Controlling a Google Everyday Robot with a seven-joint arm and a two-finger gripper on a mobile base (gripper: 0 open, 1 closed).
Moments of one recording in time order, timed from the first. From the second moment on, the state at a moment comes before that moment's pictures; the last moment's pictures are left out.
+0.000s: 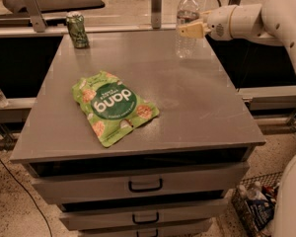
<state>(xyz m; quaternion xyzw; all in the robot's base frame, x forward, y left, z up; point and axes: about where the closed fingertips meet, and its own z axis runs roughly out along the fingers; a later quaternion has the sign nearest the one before) 0.795 -0.154 0.958 -0.38 0.70 0.20 0.57</state>
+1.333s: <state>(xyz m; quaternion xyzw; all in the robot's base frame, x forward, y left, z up) 0.641 0.034 0.936 -0.48 0.60 0.43 0.48</state>
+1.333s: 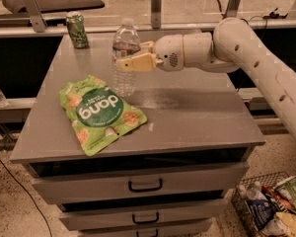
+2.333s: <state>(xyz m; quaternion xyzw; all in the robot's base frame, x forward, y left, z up) 0.619 0.059 0.926 -0.52 0.53 0.45 0.49</state>
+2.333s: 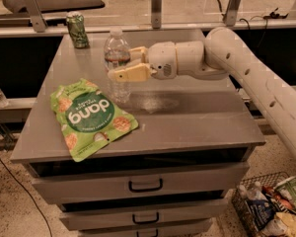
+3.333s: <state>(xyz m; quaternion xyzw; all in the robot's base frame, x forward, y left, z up) 0.628 0.047 0.941 -0.54 0.52 0.42 0.51</state>
